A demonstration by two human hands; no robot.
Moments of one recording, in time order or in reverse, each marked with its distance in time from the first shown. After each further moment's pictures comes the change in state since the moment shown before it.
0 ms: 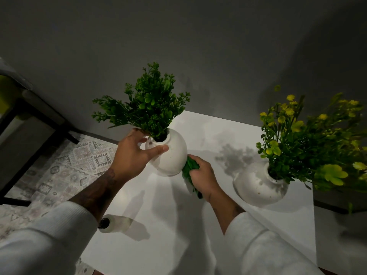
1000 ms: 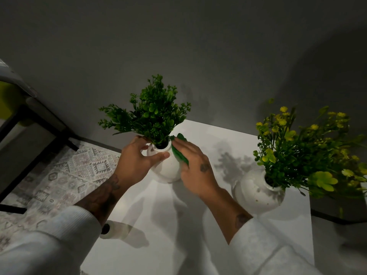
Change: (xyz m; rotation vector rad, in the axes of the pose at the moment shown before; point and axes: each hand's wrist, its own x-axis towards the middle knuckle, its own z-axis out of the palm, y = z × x) left_hand -0.001 -0.001 0.000 -0.009 -0.003 0.025; right_hand -0.017 -0.049 0.002 -0.368 0.095 -0.697
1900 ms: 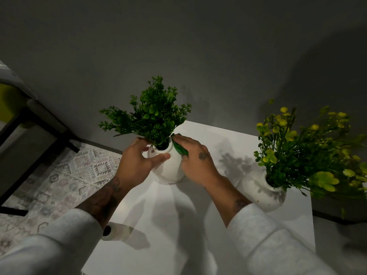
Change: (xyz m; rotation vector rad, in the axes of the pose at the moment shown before) left_hand -0.002 0.003 0.001 -0.005 0.012 -0.009; right_hand 0.026 -0.001 -0.010 -0.057 -0.063 0.042
